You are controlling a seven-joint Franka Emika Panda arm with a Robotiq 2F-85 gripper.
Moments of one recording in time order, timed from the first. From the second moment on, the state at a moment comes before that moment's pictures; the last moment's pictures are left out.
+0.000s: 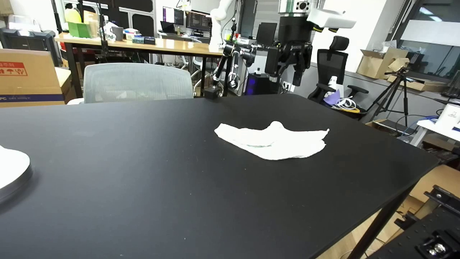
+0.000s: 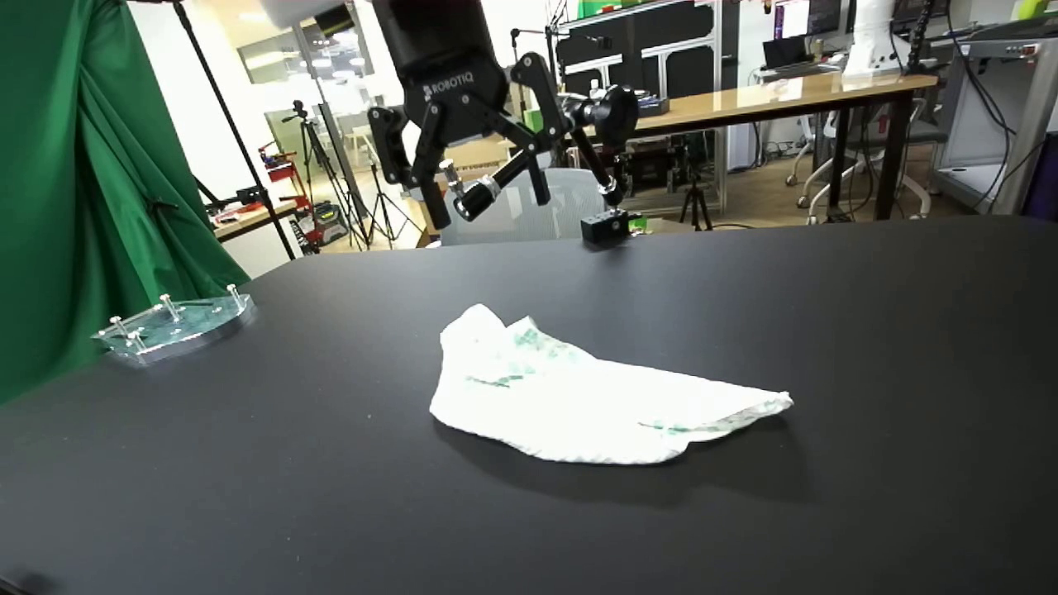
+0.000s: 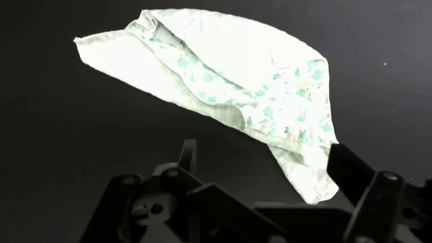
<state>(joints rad) -0.05 0.11 -0.05 -2.36 -0.16 2.46 -0.21</state>
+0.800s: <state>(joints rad) -0.05 0.18 -0.05 -2.41 -0.23 2.63 -0.19</state>
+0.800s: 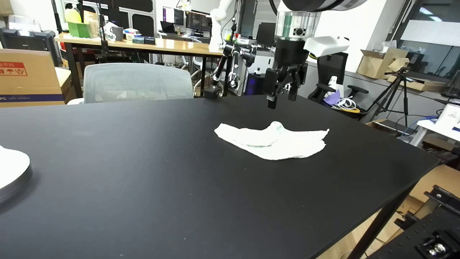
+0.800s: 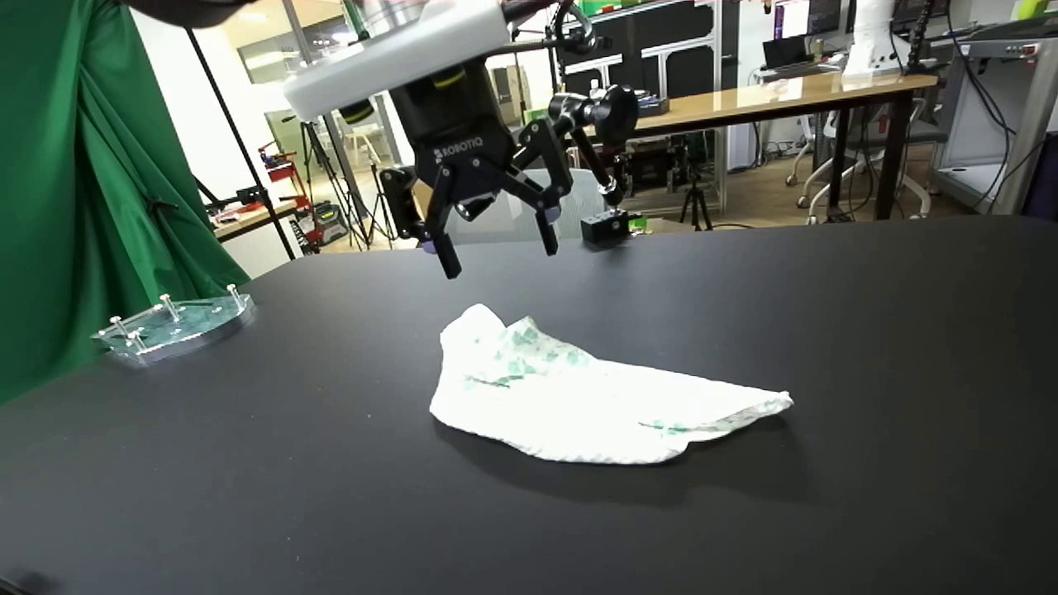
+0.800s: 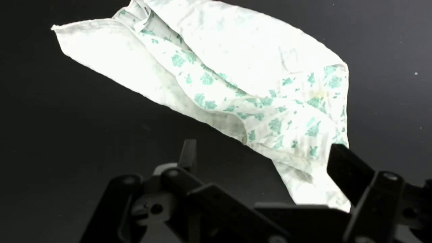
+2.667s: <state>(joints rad) 0.00 0.29 -0.07 -2.34 -0.25 2.70 -0.19</state>
